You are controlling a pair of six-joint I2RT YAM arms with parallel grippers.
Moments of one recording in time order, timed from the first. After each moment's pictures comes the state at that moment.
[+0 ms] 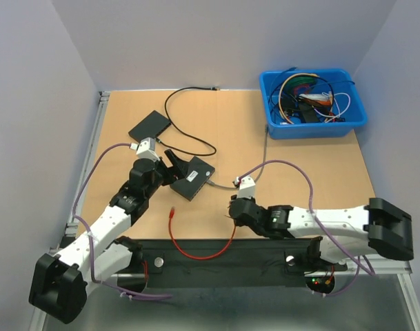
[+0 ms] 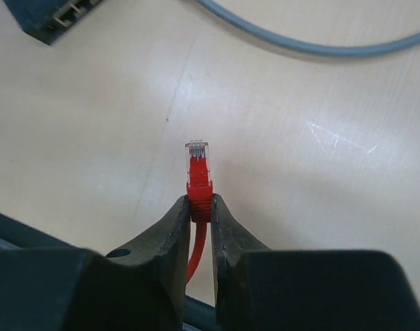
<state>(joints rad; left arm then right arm) -0.45 0.88 0.46 0.05 -0.05 -0.72 1.26 1.23 0.63 -0.19 0.59 0.76</state>
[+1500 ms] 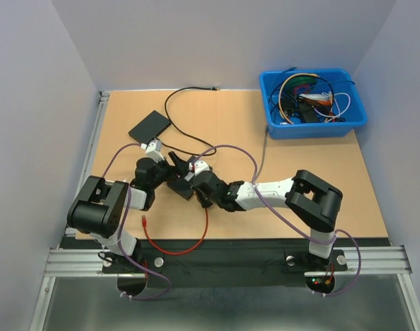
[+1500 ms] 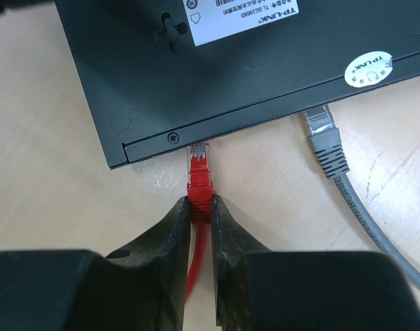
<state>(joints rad) -0.24 1.57 0.34 0.91 0.32 -0.67 1.09 1.86 1.05 0.03 0.26 0.40</state>
